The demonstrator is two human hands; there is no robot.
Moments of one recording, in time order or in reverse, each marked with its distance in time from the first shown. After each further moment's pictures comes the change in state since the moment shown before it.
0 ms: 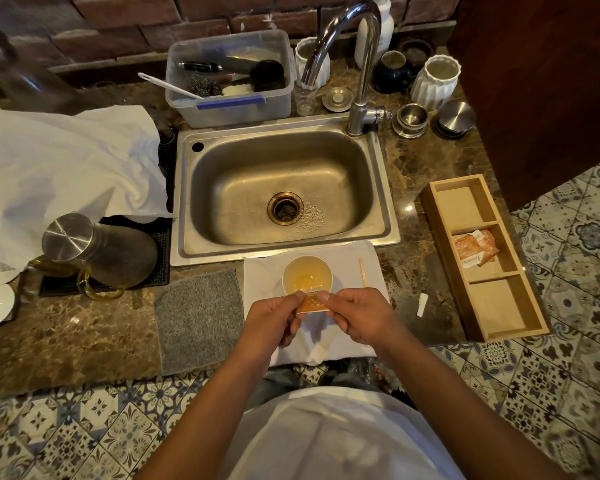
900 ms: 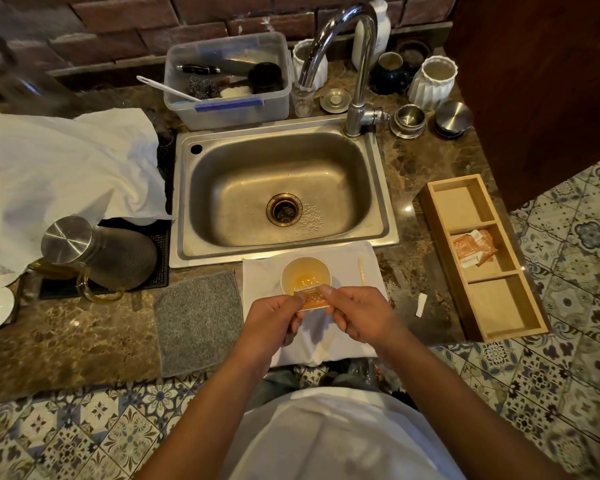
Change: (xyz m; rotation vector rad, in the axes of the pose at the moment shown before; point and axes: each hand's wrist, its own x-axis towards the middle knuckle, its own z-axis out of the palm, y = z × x) left_hand -0.002 0.004 0.003 0.017 -0.016 0.025; right_hand -0.005 -0.005 -0.001 0.071 0.000 -0.032
